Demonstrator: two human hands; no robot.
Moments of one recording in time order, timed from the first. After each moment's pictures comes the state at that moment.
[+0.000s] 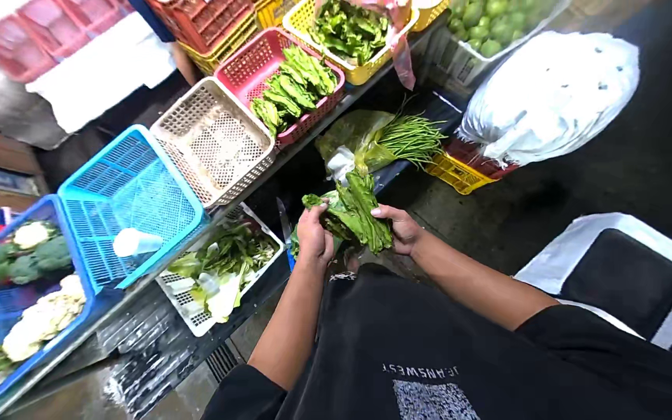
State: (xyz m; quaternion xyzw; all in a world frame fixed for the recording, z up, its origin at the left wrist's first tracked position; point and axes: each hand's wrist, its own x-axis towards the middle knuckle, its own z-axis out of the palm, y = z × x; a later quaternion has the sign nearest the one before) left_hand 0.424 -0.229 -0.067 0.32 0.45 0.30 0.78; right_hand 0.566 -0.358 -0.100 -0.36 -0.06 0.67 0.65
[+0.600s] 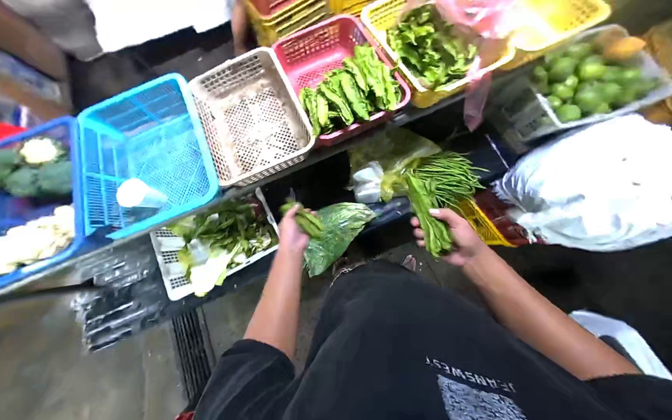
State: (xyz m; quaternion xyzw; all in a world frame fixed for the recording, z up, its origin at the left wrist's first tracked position) left_hand 0.380 -0.125 -0.175 0.11 0.56 0.40 0.71; right_hand 0.679 -0.318 -0.107 -0.47 -0.04 0.69 0.55
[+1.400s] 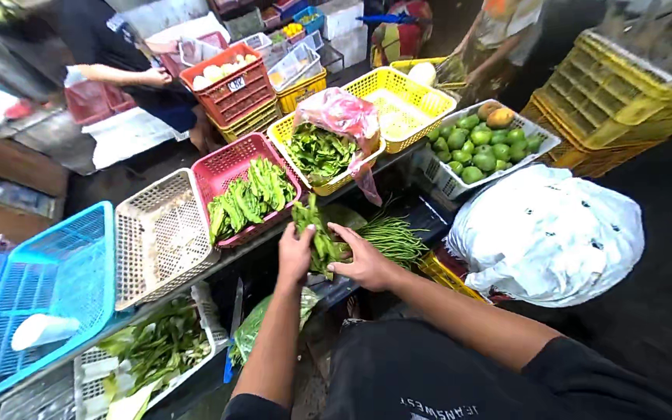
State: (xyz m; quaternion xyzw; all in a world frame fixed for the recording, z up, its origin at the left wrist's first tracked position) left_hand 0.720 -0.154 -0.074 0.60 0.46 0.34 0.57; right_hand 0.869 -0.265 -0.079 -0.60 -0.53 0.43 0.40
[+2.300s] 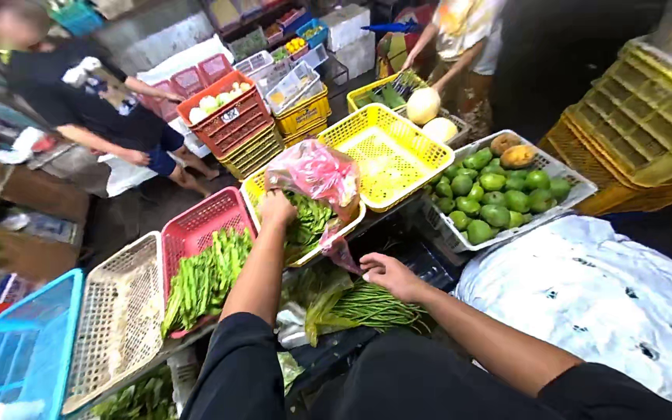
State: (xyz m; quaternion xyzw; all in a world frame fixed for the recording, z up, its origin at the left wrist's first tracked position) left_hand 0.974 0.108 -0.093 0.81 0.58 -0.05 0.09; right_hand 1.131 -0.198 -0.157 -0.62 -0.41 0.55 0.37
